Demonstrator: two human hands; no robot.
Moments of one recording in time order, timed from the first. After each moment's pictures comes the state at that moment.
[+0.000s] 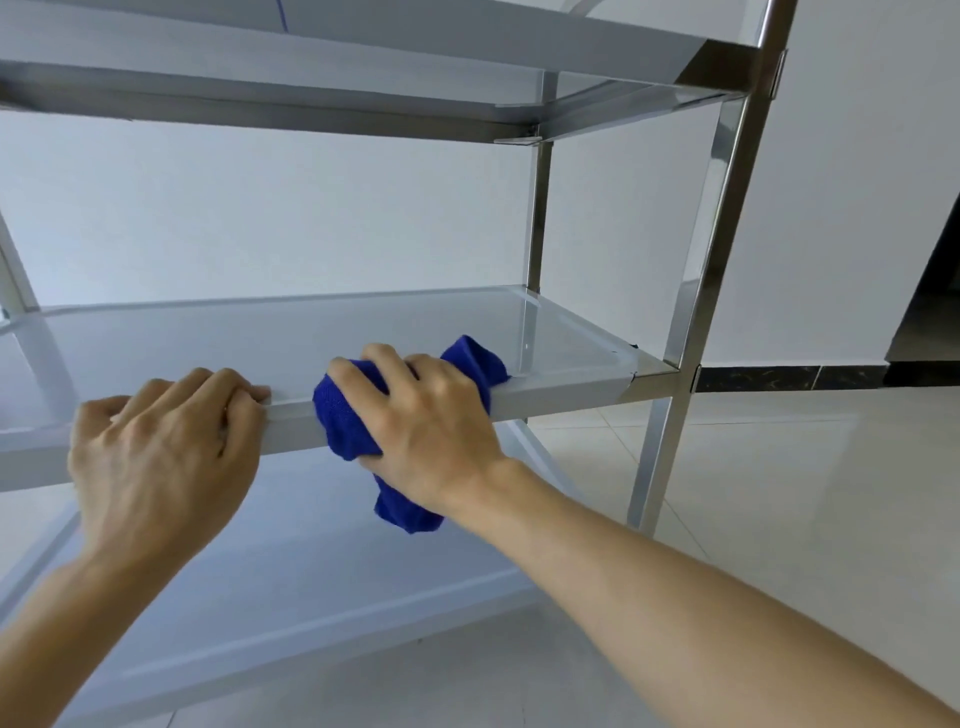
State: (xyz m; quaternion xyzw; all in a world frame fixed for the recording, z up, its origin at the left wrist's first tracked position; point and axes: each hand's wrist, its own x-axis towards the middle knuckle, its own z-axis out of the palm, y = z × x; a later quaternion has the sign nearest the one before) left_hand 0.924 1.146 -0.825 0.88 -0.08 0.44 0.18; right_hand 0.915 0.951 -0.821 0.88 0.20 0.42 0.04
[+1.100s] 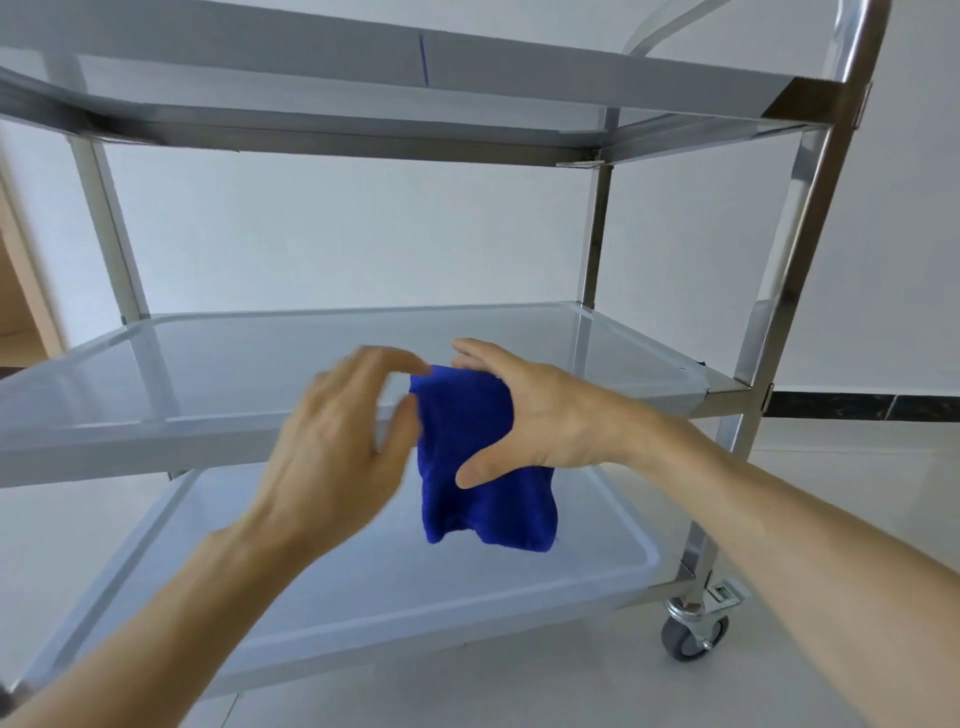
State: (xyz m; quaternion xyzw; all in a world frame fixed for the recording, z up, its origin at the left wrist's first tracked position) left_hand 0.893 1.118 -0.807 0.84 -0.28 0.36 0.30; right_hand 0.893 0.906 -0.772 0.94 0.19 0.03 -0.29
